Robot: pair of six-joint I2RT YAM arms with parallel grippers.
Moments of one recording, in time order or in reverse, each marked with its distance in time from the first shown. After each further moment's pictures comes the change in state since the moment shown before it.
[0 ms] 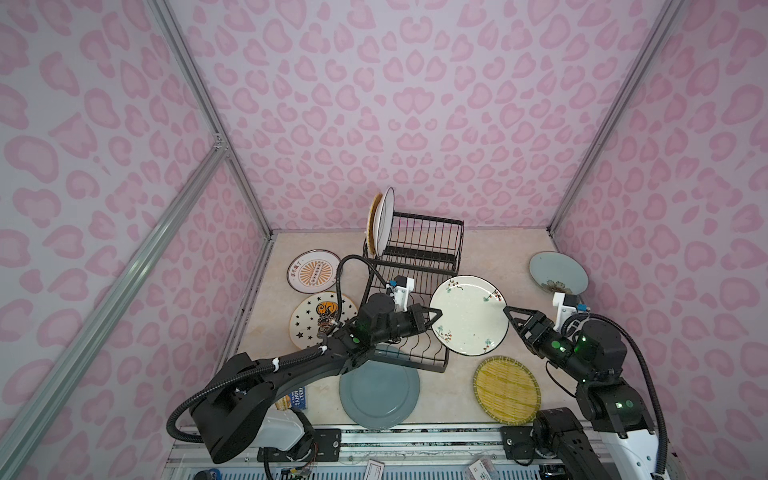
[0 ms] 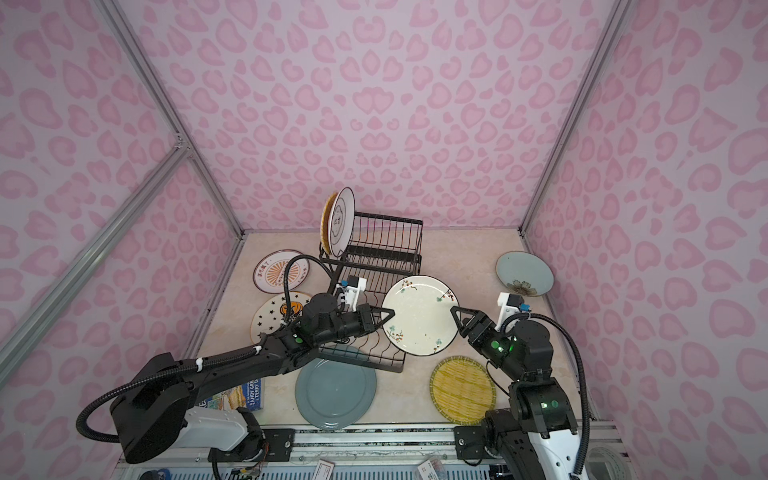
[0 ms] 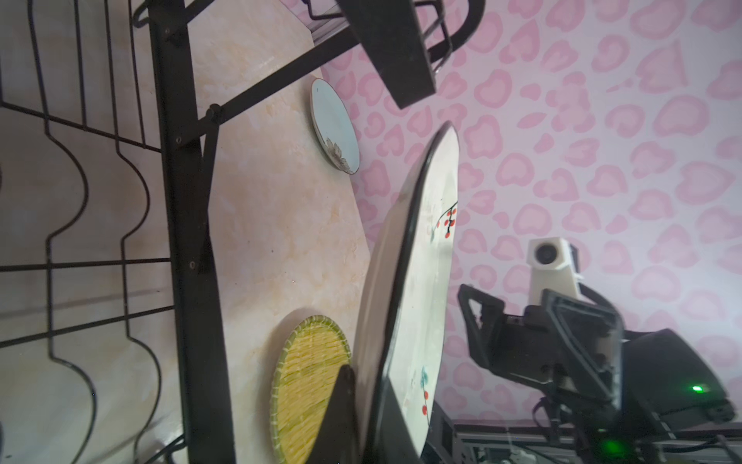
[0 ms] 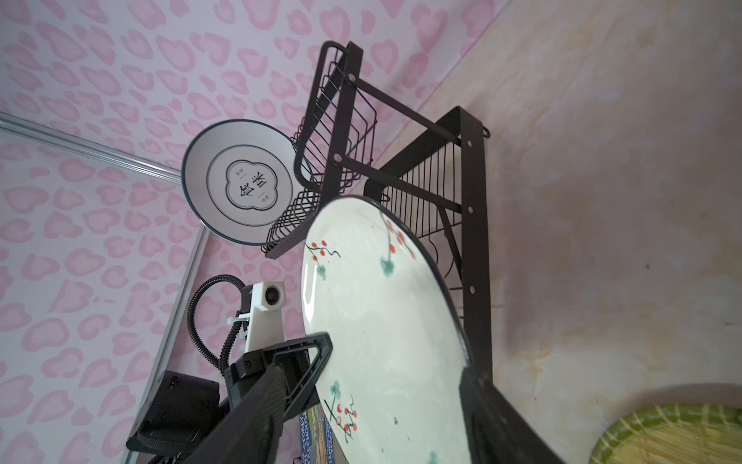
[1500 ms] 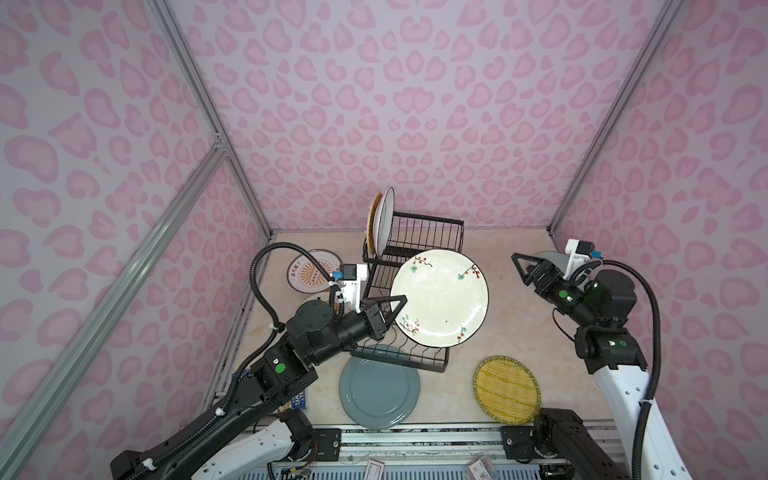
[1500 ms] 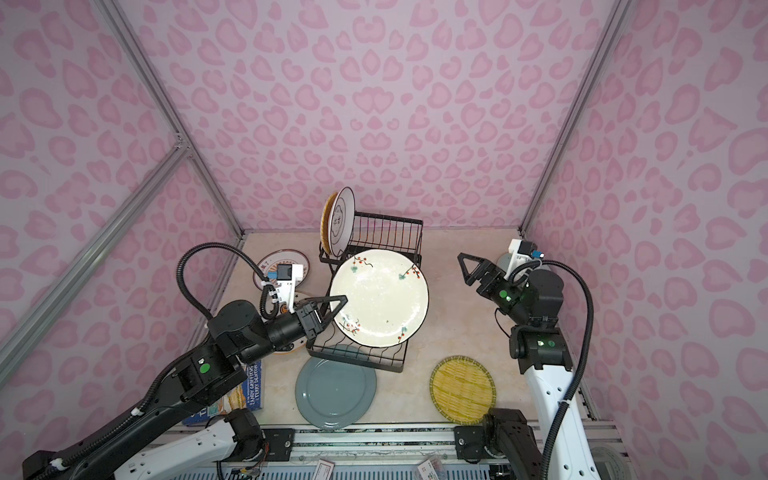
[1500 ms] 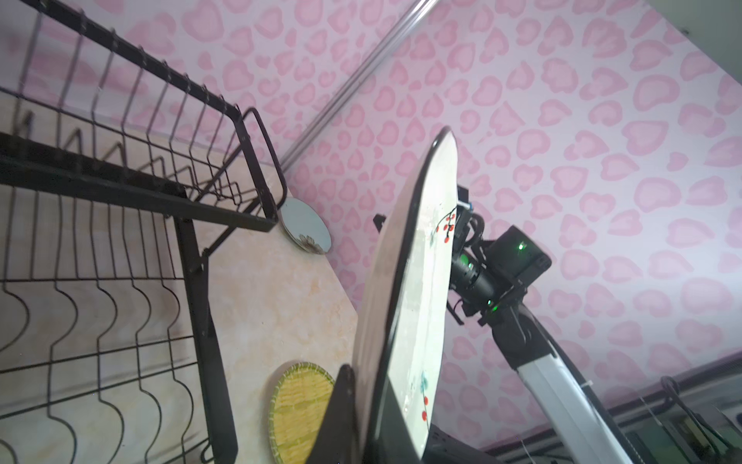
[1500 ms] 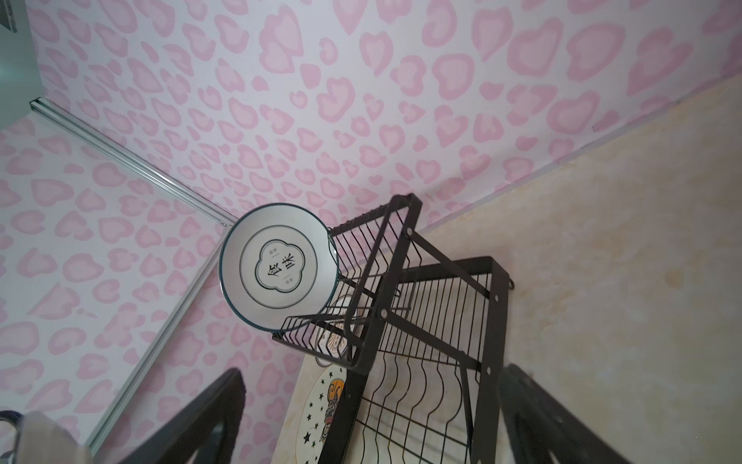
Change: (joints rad) left arm -0.018 -0.584 0.174 -0.521 -0.279 0.239; right arm -0.171 0.397 0.122 0.390 -0.140 -0.174
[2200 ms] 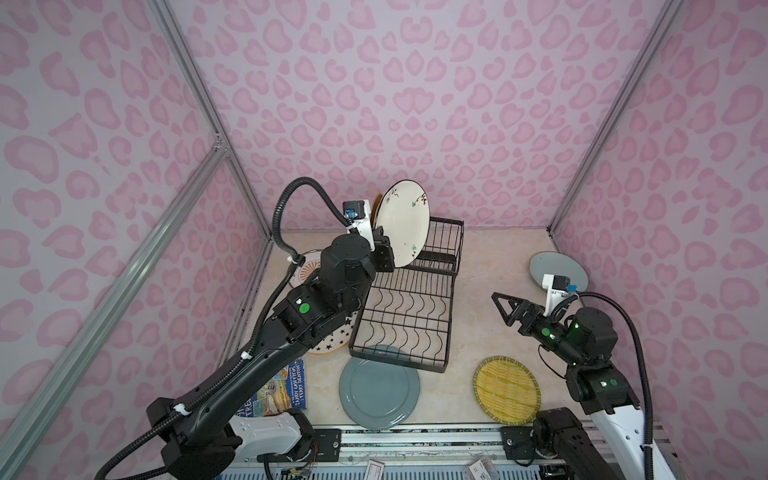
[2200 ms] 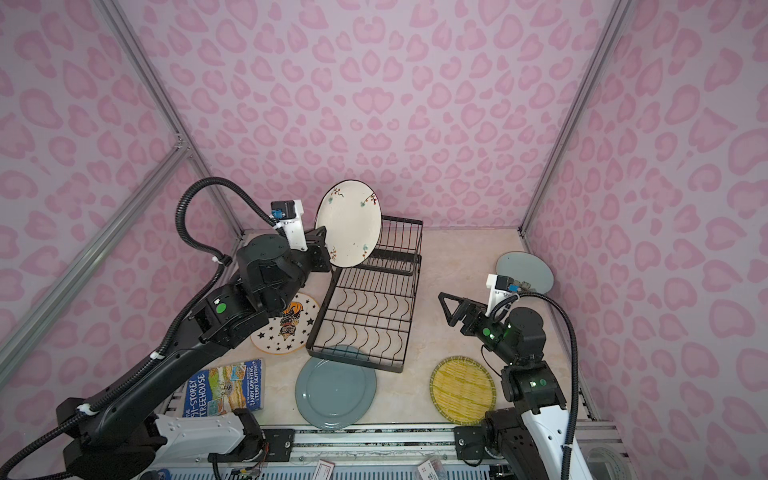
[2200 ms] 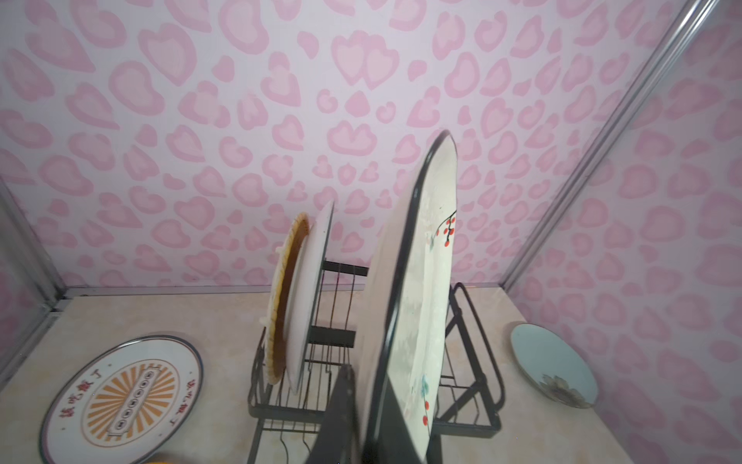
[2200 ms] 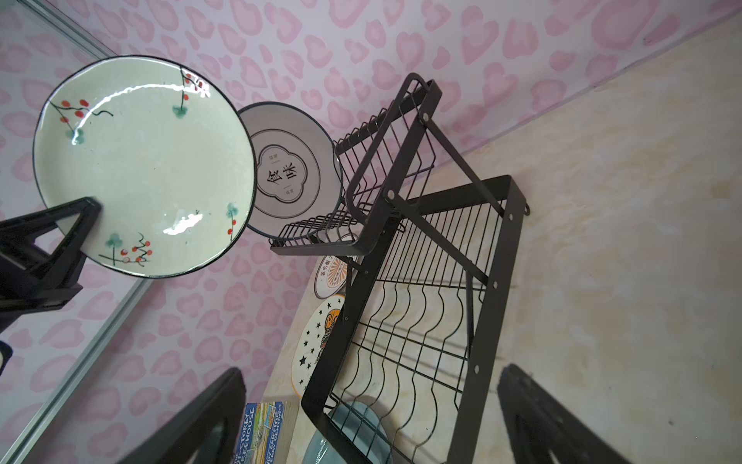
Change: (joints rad) left arm 0.002 0.467 0.590 -0.256 -0.692 0.537; right arm 0.189 -0.274 -0.197 -0.105 0.083 -0.072
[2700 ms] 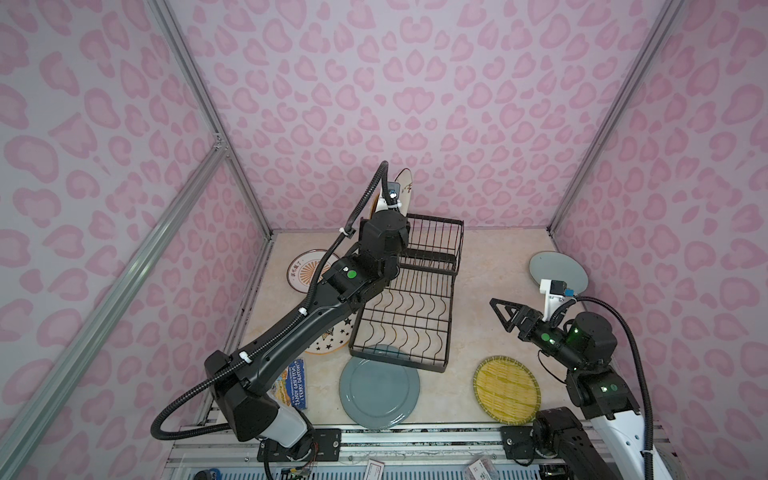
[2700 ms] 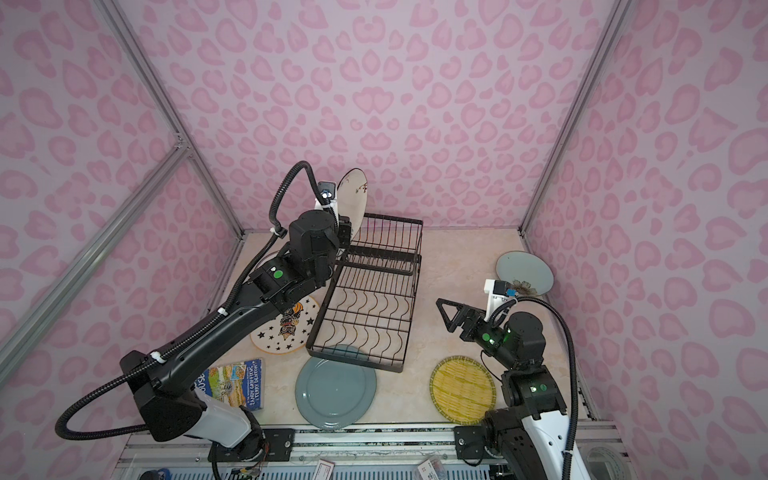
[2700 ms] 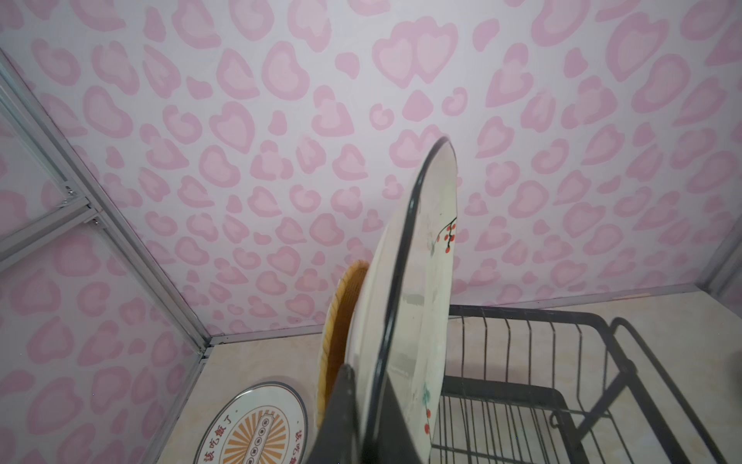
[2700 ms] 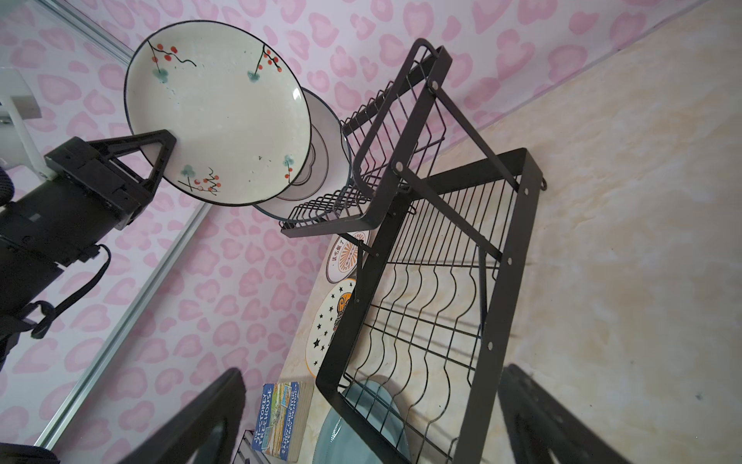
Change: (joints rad) left arm 0.066 0.279 0.152 0.144 -0.198 0.309; right arm 0.014 -0.004 0.000 -0.032 -0.030 0.036
